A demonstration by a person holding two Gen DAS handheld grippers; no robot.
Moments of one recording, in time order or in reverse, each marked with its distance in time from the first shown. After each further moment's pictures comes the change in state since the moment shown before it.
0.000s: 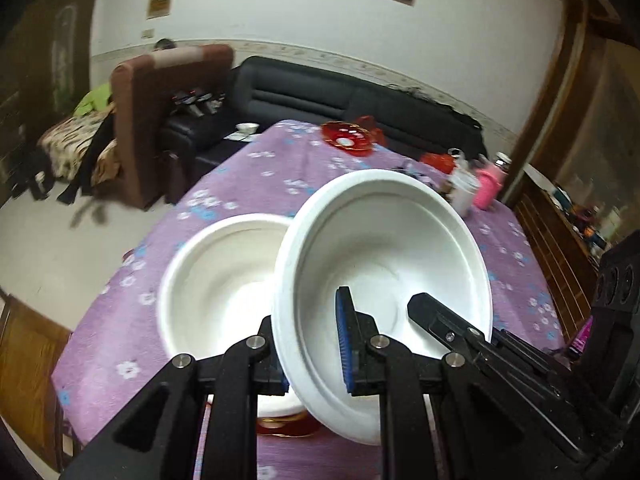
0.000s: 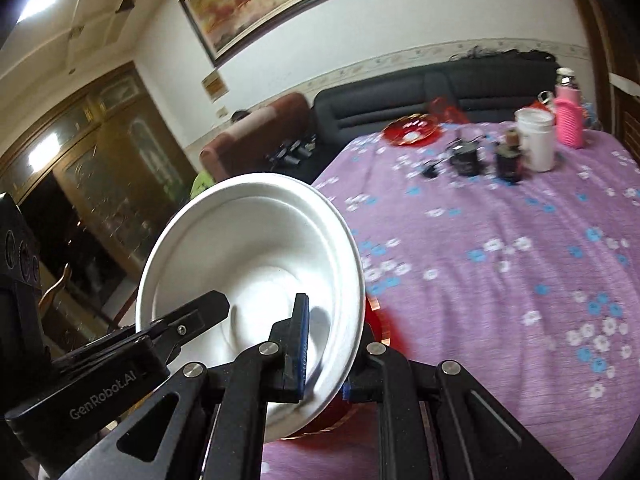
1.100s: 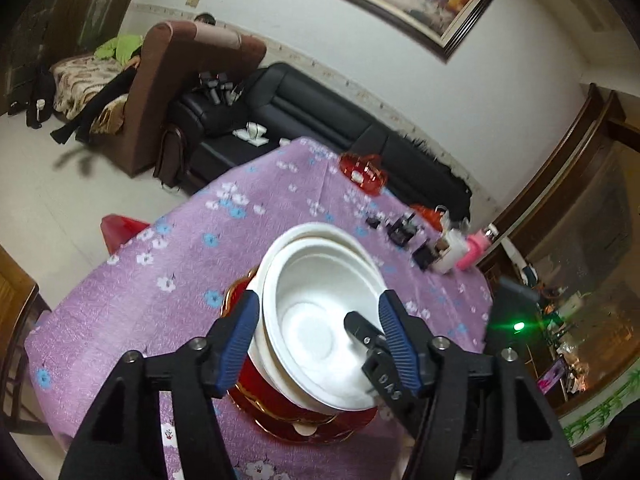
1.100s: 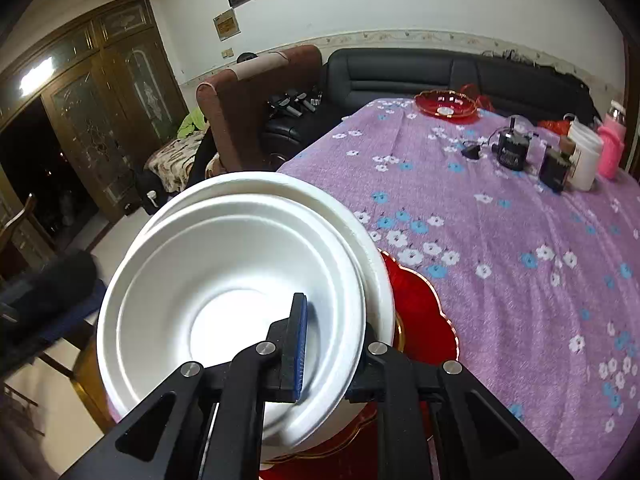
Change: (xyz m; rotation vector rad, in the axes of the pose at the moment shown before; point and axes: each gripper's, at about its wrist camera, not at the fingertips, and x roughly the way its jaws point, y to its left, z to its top) left arm -0.027 0.092 -0.009 -0.255 -0.103 -0.170; right arm 0.106 0.039 -0.008 -0.187 0.133 -0.121
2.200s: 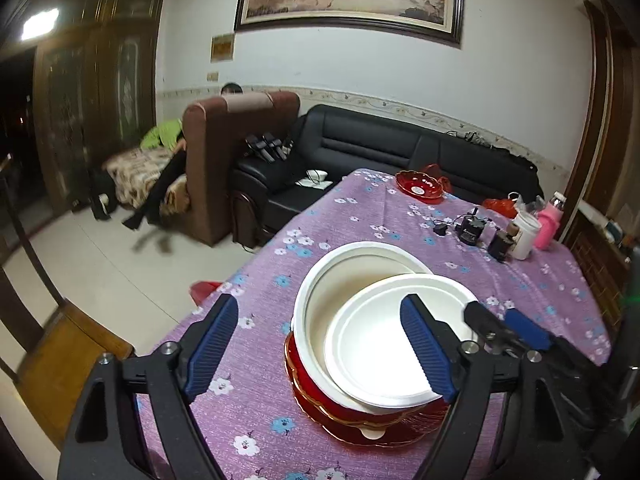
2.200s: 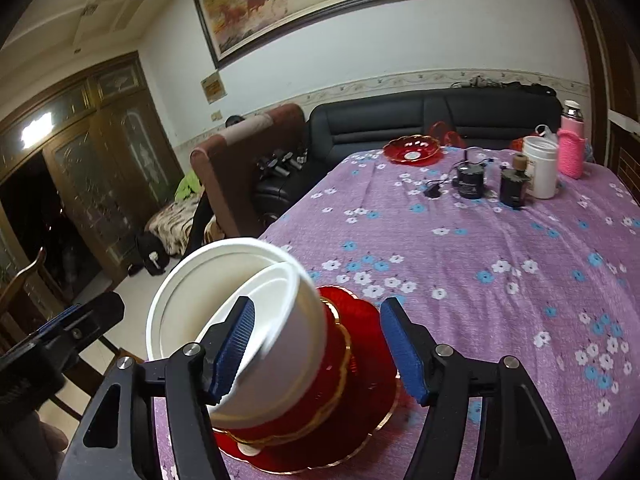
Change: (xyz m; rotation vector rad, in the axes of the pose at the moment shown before) left arm -0.015 -0.051 -0.022 0.273 -0.138 0.379; right arm -0.069 -0.035 -0.016 0.115 -0.222 0.007
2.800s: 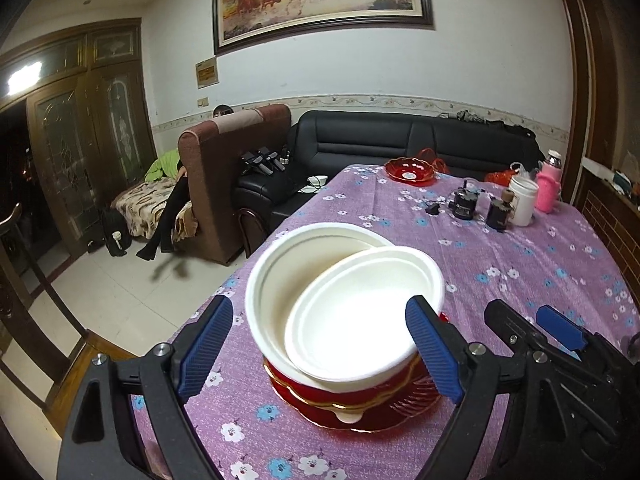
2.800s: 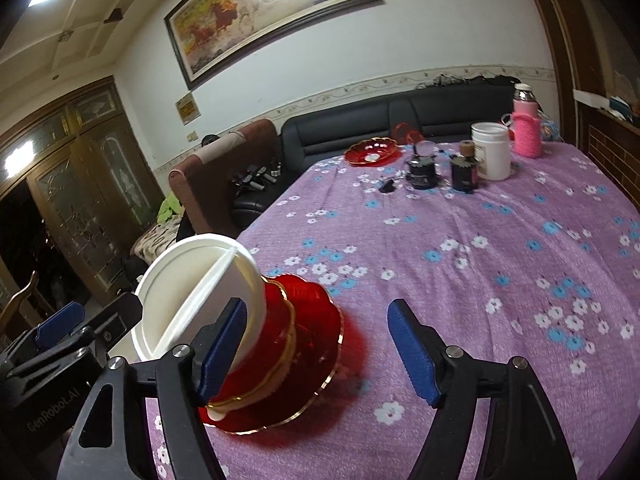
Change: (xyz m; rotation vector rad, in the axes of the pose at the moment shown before) left arm -0.013 -0.059 -0.025 0.153 -0.018 0.061; right arm -0.044 -0.041 -0.025 0.094 -0.039 -0.059
